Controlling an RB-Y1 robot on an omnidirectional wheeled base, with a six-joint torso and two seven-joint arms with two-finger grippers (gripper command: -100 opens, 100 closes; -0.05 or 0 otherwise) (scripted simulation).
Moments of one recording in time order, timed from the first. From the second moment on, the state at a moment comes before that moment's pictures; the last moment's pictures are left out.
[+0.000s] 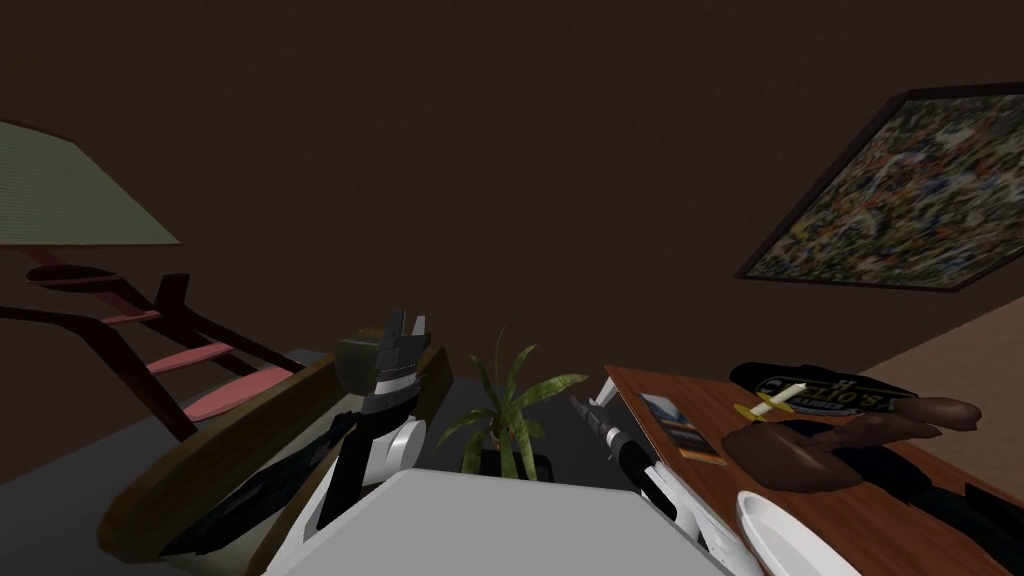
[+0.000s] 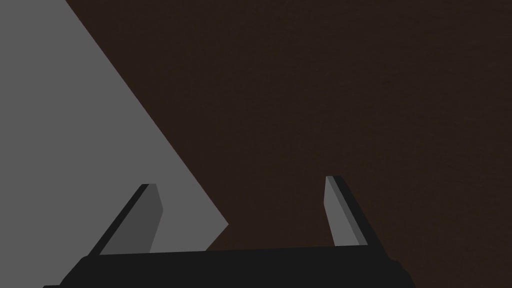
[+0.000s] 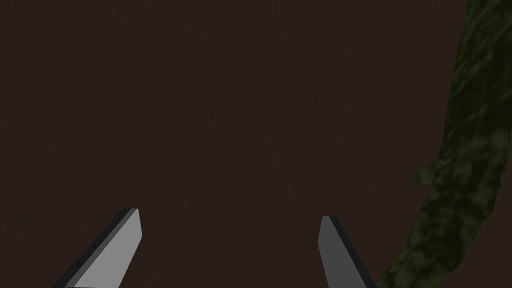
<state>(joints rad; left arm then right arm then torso) 0.52 -0.03 0.01 -2.26 0.10 -0.60 -0.13 0.26 -0.56 0.22 -1.25 0.50 -0.31 0.34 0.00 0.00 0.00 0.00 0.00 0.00</state>
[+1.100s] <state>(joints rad) 0.52 -0.02 0.01 -2.26 0.10 -0.60 -0.13 0.23 -0.67 0.29 -0.92 0.58 -0.28 0.48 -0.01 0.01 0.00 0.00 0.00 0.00</state>
